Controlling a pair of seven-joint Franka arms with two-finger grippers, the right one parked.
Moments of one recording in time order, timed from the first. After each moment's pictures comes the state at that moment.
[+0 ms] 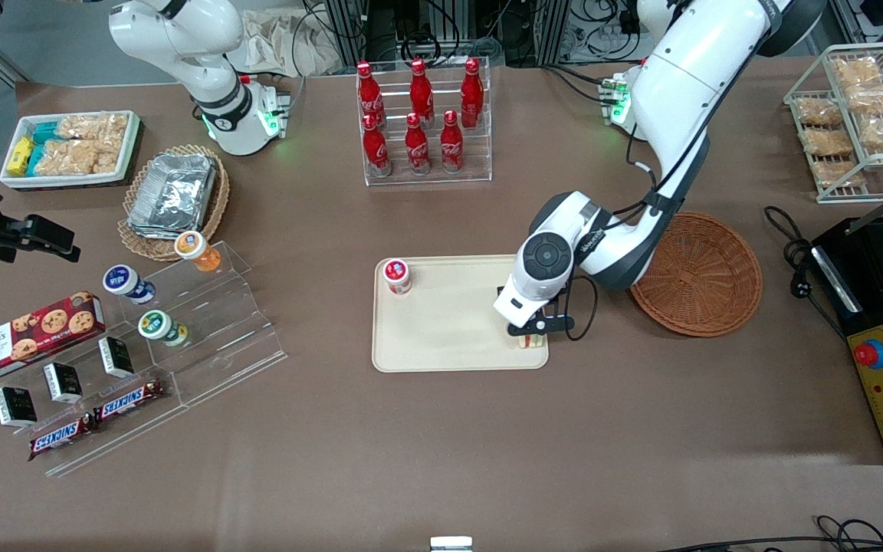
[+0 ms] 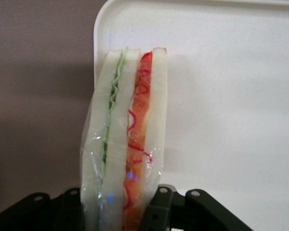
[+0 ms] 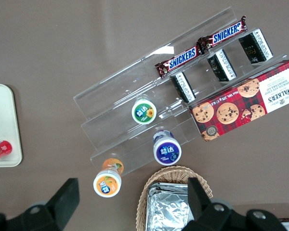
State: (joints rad) arm -0.28 0.61 -0.35 -1.78 0.18 2.20 -0.80
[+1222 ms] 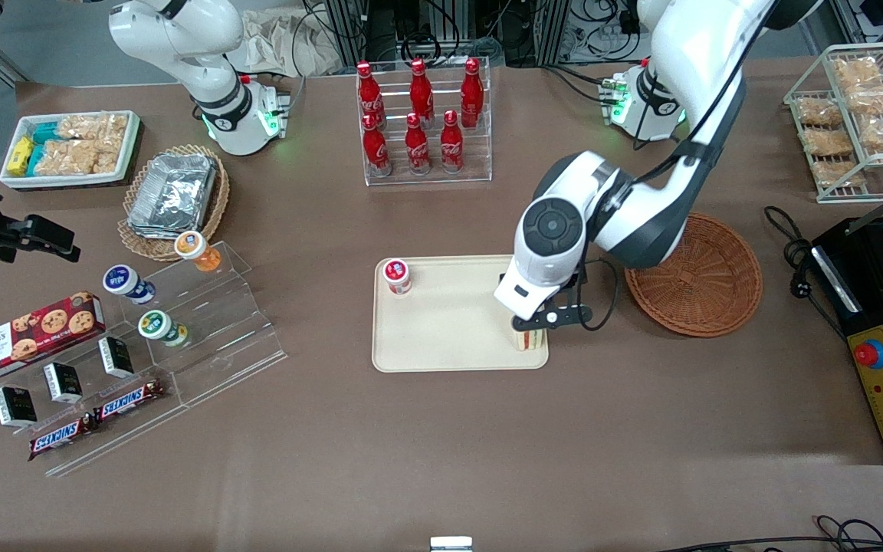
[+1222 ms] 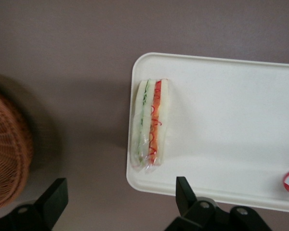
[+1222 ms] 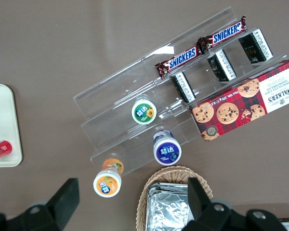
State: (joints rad) arm -0.28 0.47 -0.37 -1.53 0.19 1.82 -0.79
